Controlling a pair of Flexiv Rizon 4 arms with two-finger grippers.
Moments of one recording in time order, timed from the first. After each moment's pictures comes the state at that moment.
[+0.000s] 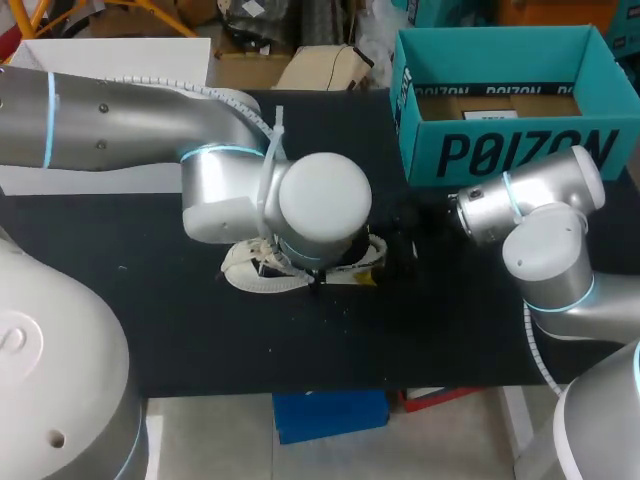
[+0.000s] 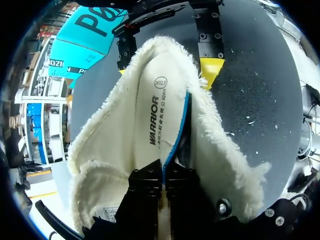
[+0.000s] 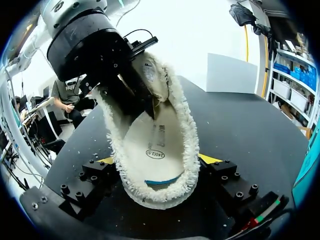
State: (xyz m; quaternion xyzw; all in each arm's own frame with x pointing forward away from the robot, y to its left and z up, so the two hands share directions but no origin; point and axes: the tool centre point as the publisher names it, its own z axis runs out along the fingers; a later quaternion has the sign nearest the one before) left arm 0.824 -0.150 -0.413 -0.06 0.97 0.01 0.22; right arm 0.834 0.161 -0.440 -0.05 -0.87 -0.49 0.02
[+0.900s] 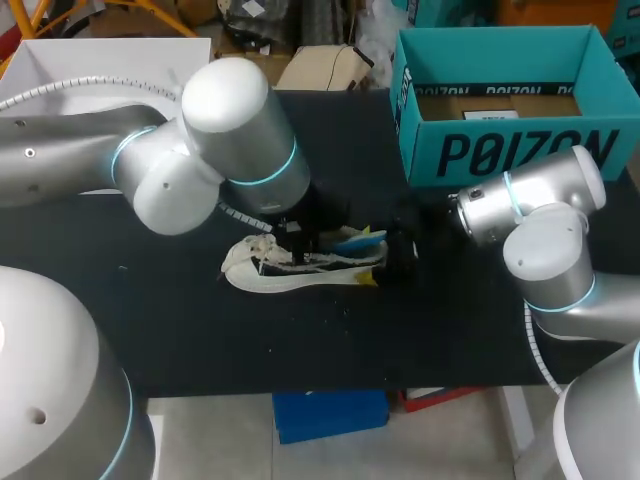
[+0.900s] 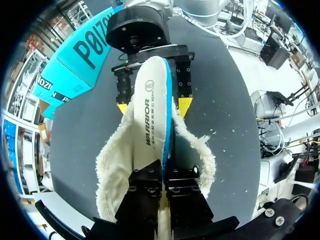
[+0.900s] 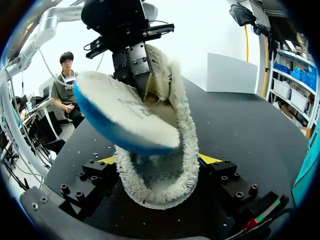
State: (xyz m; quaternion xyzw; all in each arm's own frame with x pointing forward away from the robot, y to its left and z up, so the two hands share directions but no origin) left arm 0.819 -0.168 -0.384 0.02 0.99 -0.13 0.09; right arm 0.834 0.160 -0.440 -0.05 -0.87 -0.49 0.02
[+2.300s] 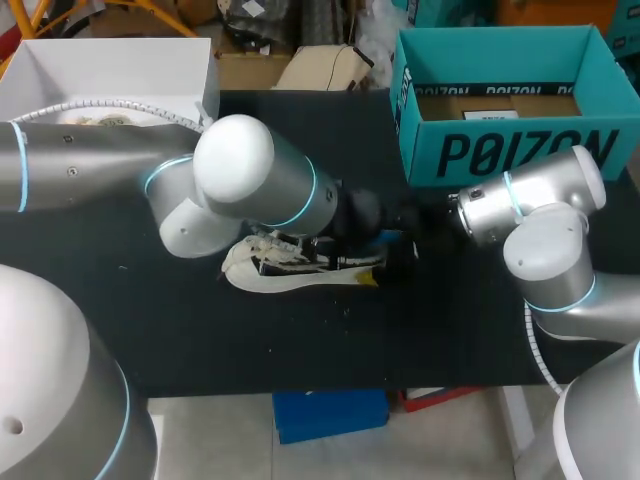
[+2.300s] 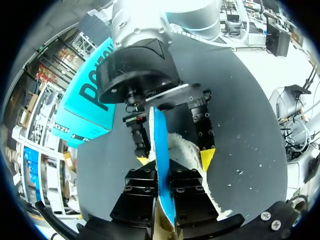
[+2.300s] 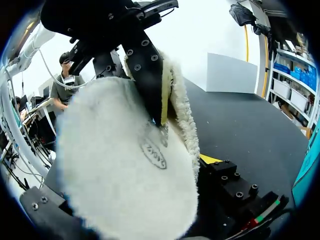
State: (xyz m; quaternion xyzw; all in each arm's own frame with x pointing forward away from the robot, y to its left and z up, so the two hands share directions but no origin) left arm 0.837 -0.242 -0.372 0.08 0.95 -0.21 0.21; right arm 0.834 0.160 -0.440 -0.05 -0.87 -0.49 0.02
